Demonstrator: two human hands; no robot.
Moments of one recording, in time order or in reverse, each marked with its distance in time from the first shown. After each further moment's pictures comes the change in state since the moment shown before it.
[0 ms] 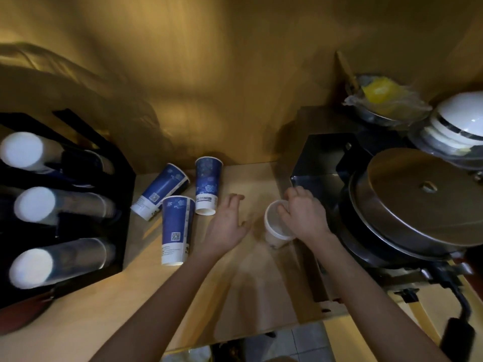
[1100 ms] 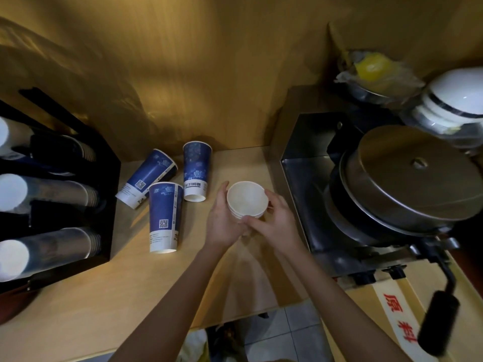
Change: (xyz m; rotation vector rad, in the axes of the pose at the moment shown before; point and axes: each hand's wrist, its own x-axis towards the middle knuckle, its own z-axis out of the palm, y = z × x) left_hand -0.013 -0.004 0.040 -0.346 0.129 -0.140; right_hand -0.039 -0.010 0.052 0.792 0.031 0.136
